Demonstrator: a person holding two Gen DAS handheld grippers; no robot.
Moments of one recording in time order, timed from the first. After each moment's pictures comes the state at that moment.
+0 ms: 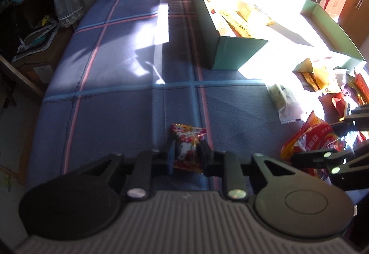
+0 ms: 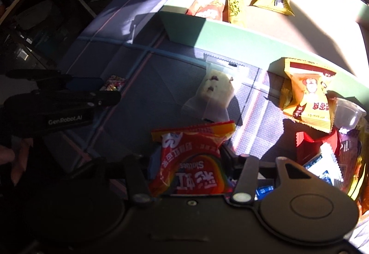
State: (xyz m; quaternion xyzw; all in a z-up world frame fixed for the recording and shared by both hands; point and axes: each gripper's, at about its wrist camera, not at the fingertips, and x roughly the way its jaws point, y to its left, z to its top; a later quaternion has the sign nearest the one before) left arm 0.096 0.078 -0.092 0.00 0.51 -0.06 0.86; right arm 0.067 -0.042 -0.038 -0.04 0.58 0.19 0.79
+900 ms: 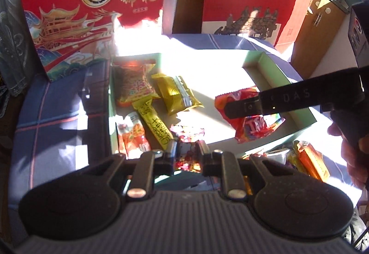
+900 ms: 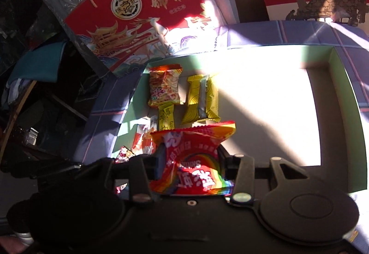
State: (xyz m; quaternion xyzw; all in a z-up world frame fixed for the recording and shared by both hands) left arm 0.204 -0.028 -0.010 0.01 0.44 -0.17 0.88; right arm 0.189 -0.154 0.042 0.14 0.50 0.12 0.85
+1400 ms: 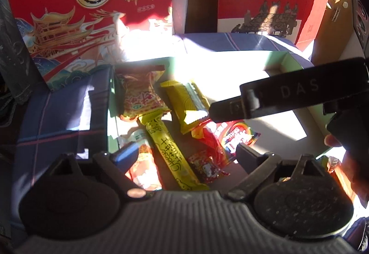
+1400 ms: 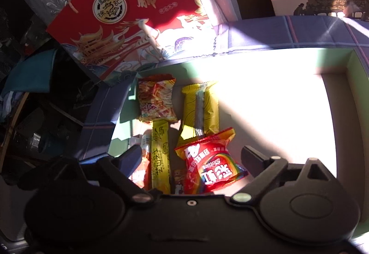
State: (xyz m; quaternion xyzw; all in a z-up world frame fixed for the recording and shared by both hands) left arm 0.243 -0.041 -0.031 0.03 0.44 -0.13 0.89; right arm 0.230 -0.149 0.015 0.15 0.50 0.13 0.84
